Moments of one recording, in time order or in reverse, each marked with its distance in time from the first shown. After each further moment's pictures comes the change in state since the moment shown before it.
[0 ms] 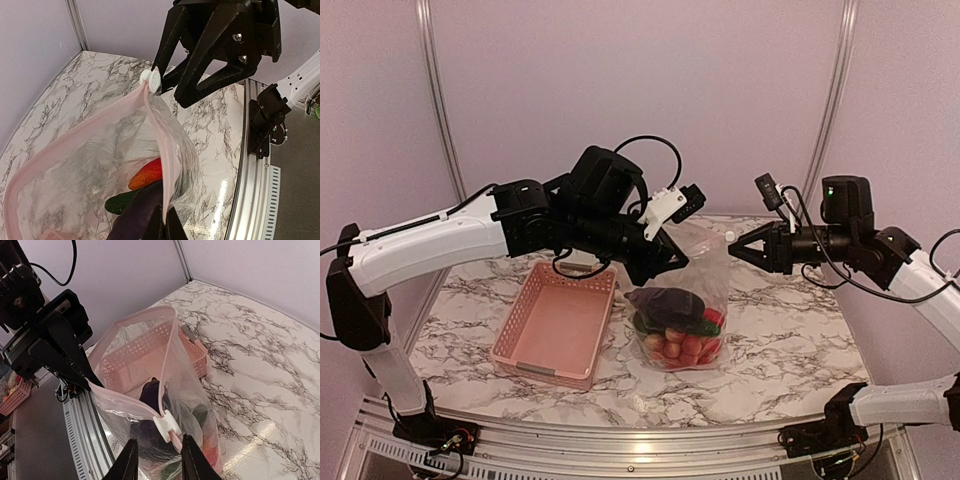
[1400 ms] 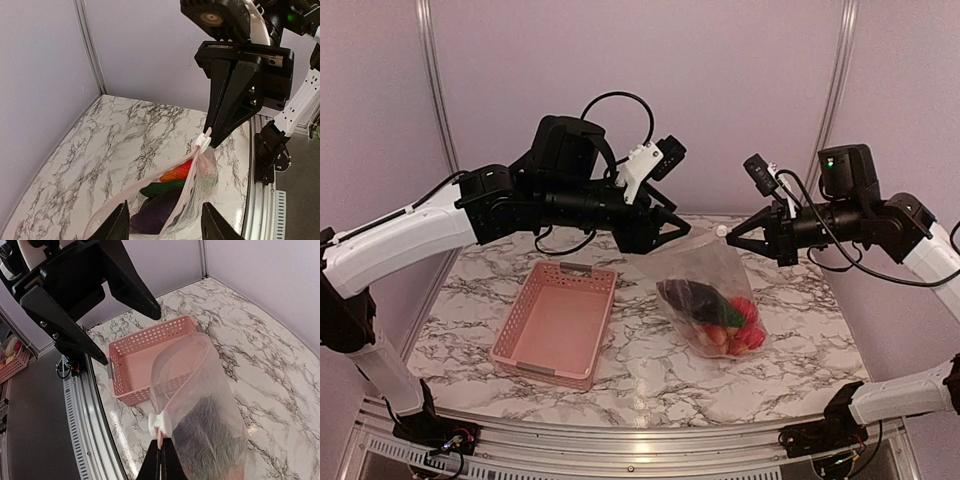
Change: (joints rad) left arm 0.037 -0.106 -0.027 0.127 -0.008 0.048; right arm 0.132 0.066 0.273 -0.265 0.092 -0.154
